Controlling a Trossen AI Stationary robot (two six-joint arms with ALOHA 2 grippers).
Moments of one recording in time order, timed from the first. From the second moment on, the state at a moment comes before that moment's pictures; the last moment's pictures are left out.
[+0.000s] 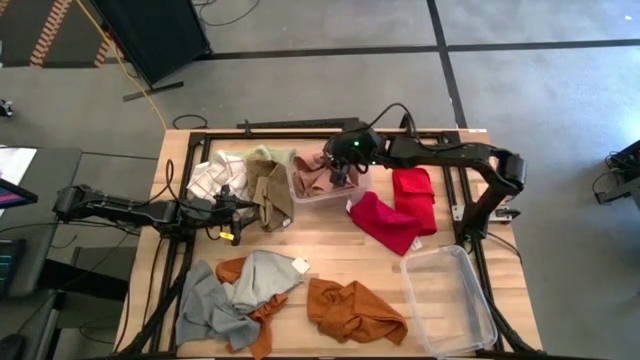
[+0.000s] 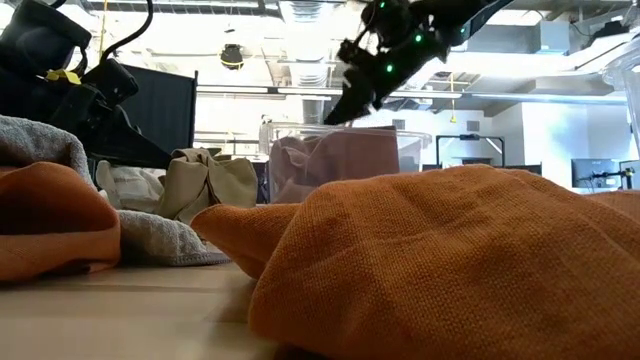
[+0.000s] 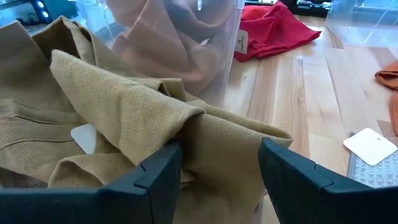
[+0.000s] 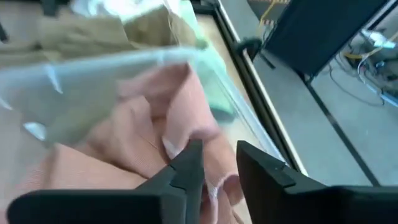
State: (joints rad) left arm -0.05 0.47 0.05 0.09 -0.37 -0.14; right arm -0.35 1.66 1.23 -0.11 0.05 -0.26
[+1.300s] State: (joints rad) left arm -0.05 0.47 0.05 0.09 -0.37 -0.17; right arm -0.33 1.59 1.23 -0.04 -0.02 -0.26
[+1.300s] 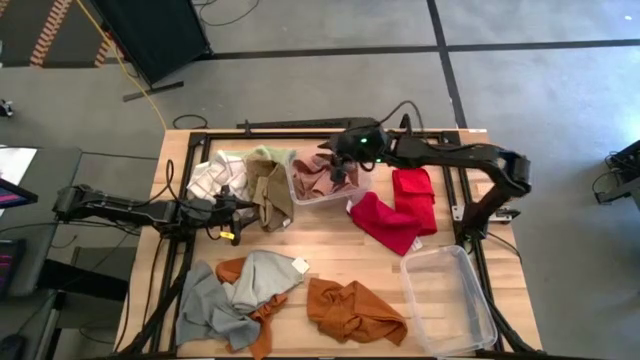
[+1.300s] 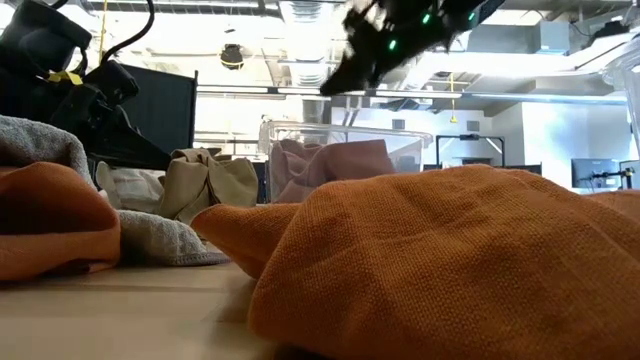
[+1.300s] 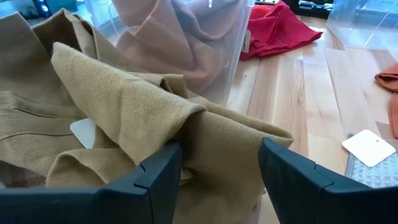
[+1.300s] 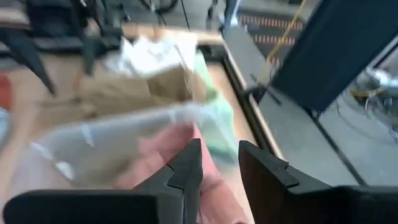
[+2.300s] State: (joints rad) left arm -0.05 0.47 0.05 0.09 -0.51 -0.27; right arm 0.00 1.28 1.22 -0.58 0.01 -0.18
